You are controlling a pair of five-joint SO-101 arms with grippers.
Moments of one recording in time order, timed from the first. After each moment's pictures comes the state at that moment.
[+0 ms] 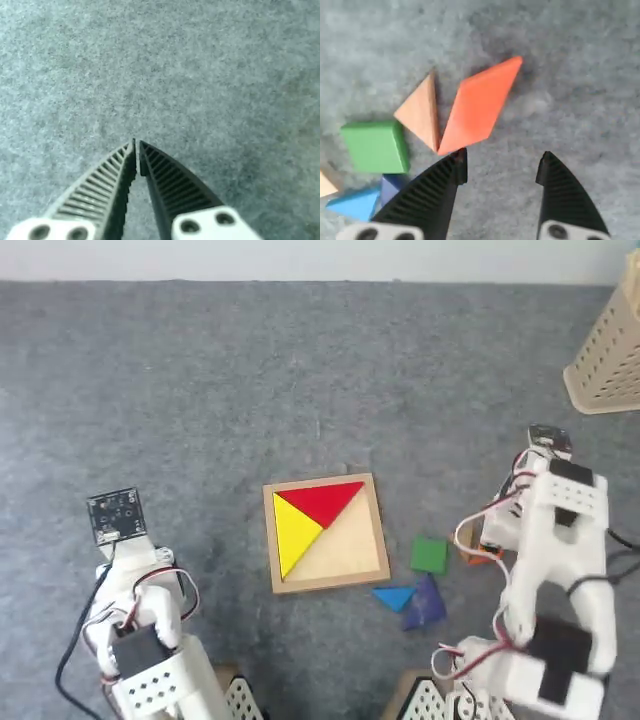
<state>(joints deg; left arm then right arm) -32.0 -103.7 97.1 67.3 -4.3 15.0 -7.5 36.6 73.0 3.4</state>
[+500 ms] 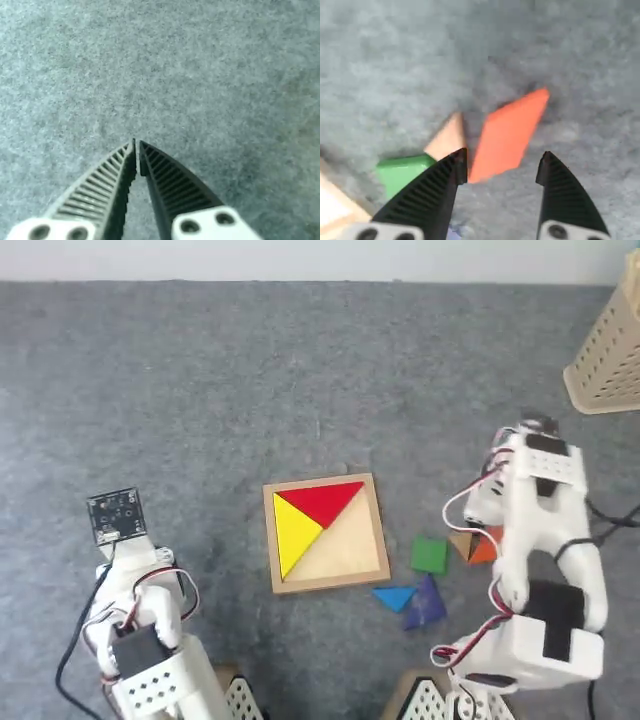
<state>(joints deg) -32.0 -103.7 97.1 67.3 -4.3 7.2 0.6 27.4 72.7 -8.7</state>
